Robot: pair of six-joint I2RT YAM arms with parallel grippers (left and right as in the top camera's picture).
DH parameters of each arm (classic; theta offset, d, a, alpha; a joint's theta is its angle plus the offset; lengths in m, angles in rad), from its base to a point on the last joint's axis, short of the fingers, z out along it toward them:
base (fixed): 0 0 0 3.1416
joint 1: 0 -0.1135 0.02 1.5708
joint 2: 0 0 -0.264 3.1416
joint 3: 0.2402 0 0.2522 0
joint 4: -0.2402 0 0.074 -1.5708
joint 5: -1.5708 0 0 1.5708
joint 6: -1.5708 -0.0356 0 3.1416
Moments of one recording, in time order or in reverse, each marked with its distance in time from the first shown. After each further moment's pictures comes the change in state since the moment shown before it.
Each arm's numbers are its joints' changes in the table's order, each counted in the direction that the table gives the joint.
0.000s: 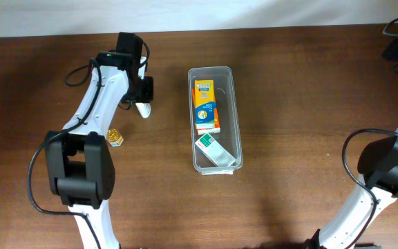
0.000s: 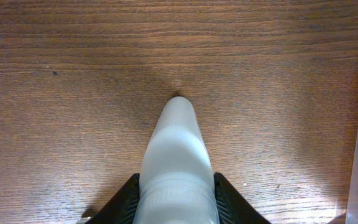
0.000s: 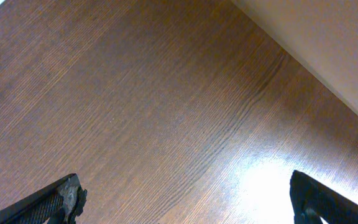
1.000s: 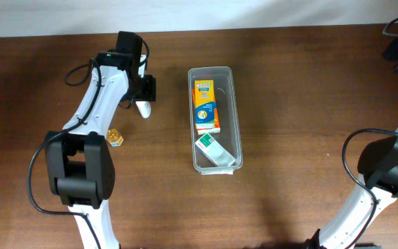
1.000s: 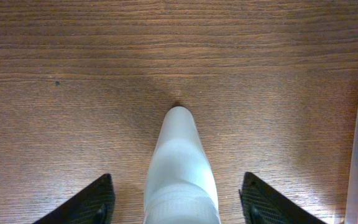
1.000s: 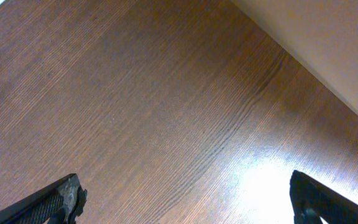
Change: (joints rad) left arm -0.001 0.000 0.000 0.026 0.000 0.003; right arm 0.000 0.000 0.000 0.000 0.000 0.000
